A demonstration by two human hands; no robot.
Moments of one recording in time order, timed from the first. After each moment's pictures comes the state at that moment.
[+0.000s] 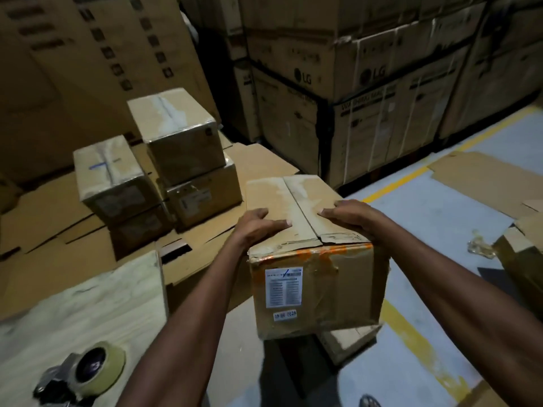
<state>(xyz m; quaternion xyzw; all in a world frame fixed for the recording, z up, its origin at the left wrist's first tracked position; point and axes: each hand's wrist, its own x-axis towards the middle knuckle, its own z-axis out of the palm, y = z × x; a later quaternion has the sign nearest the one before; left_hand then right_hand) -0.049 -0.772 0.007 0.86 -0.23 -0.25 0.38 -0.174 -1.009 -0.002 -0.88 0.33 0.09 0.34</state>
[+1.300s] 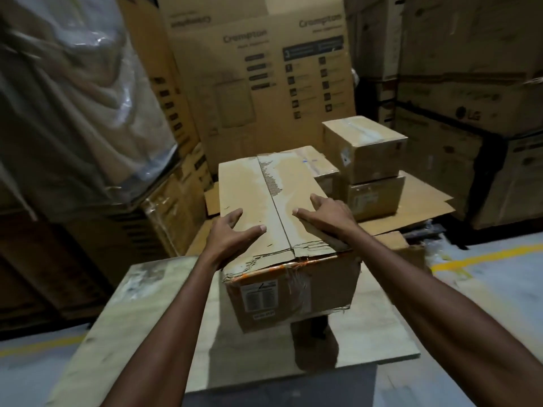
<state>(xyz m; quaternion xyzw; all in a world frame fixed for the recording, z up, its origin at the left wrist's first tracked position) -0.075 -0.031 0.111 0.85 -0.11 0.04 0.51 -0.101 -0.299 0.118 -0.95 0.09 -0.07 0.29</state>
